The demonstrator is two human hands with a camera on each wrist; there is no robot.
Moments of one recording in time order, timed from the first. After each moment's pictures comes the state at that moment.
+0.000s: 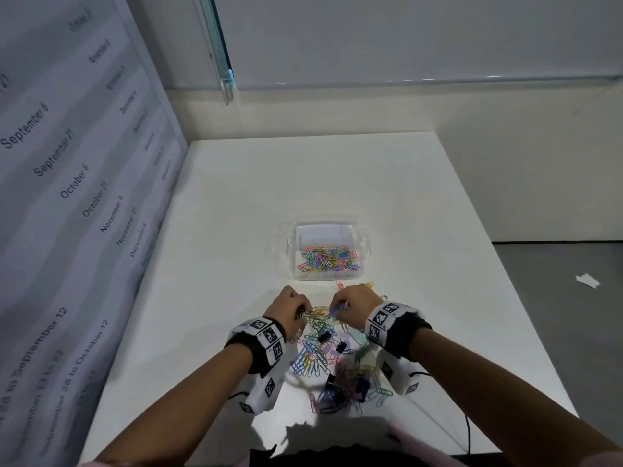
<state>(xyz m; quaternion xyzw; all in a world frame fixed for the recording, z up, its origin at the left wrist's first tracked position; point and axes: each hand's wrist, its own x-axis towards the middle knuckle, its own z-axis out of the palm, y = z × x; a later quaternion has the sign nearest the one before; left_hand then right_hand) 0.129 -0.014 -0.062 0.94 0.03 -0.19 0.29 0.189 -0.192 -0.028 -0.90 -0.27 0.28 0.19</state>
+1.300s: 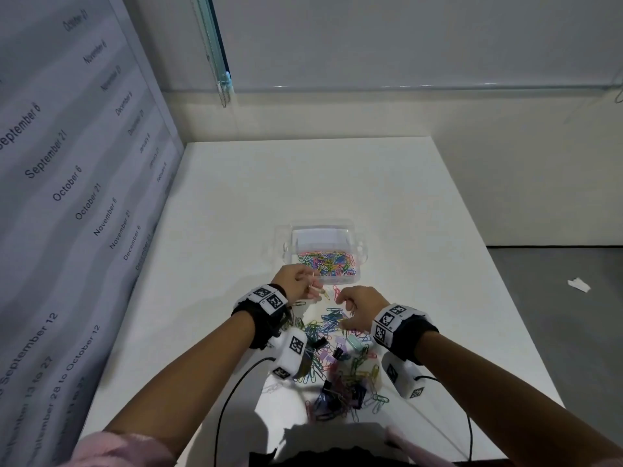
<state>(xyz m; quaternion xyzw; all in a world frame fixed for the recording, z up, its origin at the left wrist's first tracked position) 0.183 -0.027 -0.023 0.73 0.20 -0.18 0.62 0.201 -0.209 -0.036 -0.91 -0.20 0.31 0.20</state>
